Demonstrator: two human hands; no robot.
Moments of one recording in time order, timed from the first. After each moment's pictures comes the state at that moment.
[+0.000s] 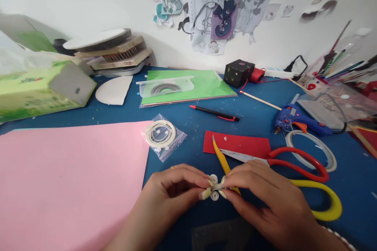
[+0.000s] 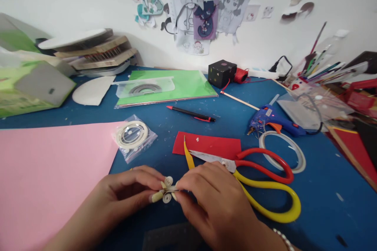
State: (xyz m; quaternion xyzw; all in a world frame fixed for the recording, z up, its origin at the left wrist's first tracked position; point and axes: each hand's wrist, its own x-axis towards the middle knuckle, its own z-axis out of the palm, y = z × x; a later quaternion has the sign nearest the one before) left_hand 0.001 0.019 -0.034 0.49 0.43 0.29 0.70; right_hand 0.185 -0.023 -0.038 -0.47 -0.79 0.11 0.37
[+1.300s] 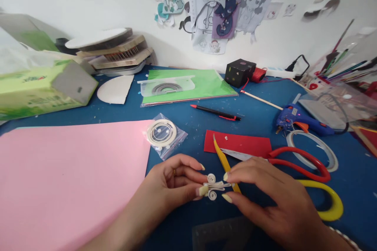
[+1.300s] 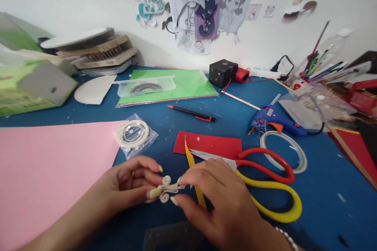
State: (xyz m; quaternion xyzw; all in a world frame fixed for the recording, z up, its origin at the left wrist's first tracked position) left_hand -0.003 0.026 -0.037 0.35 0.43 0.24 0.80; right_hand 0.189 -0.023 -0.032 -0.48 -0.78 0.11 0.38
